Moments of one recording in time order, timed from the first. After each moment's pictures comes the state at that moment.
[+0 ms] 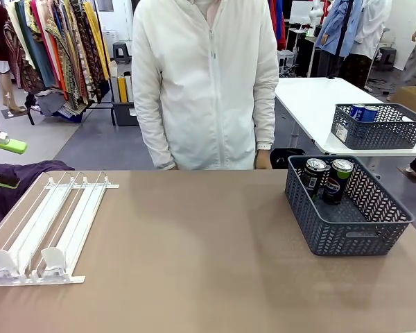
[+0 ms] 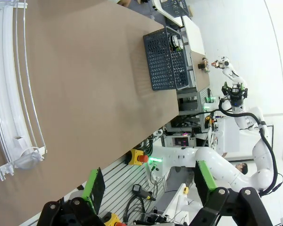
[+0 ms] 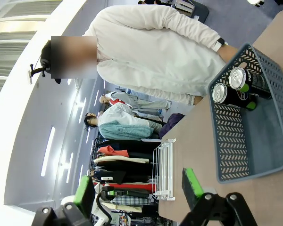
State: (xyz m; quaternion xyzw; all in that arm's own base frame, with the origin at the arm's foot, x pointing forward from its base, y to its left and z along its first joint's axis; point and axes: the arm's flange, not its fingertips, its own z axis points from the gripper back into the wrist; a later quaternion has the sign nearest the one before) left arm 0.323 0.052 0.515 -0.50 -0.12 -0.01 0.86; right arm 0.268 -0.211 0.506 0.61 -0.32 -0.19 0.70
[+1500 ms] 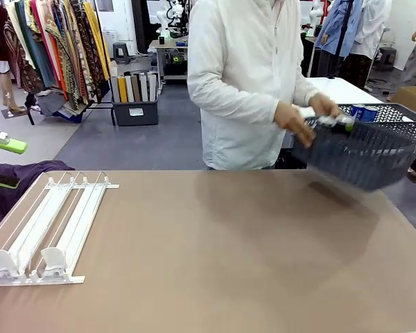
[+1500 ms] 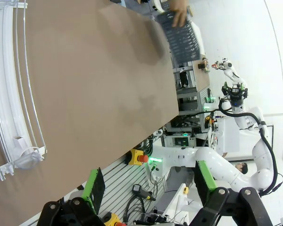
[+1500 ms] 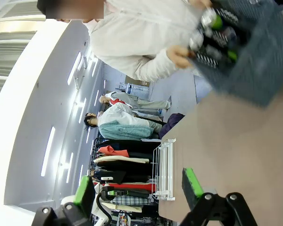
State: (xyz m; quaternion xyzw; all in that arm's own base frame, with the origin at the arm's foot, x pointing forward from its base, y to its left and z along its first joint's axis) left arm 0.323 0.052 0.515 -0.50 -0.12 -0.01 0.86; right arm 0.268 -0.211 0.506 0.61 -0.32 -0.19 0.70
